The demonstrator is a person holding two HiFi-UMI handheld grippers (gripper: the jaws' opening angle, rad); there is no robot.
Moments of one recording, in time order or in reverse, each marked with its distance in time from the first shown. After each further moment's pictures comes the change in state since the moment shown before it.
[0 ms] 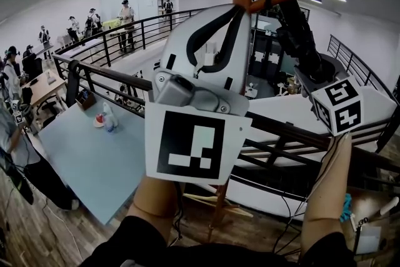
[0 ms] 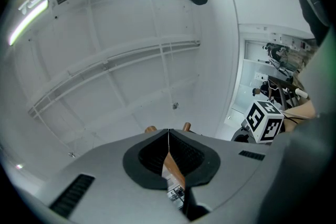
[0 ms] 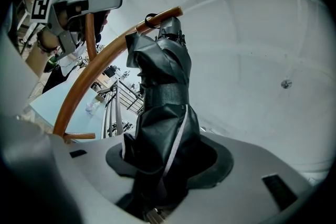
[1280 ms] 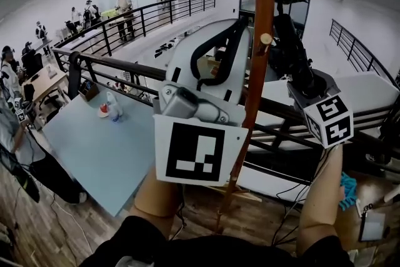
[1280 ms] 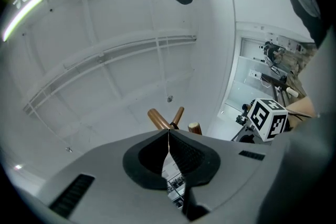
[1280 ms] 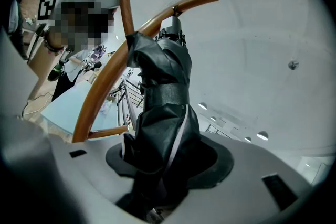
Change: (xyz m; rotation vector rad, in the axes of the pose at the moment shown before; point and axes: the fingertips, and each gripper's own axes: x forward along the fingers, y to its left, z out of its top) left arm -0.035 -0.008 -0.037 0.015 0.068 -0.066; right arm 0.001 0.082 -0.046 0.091 0.075 0.101
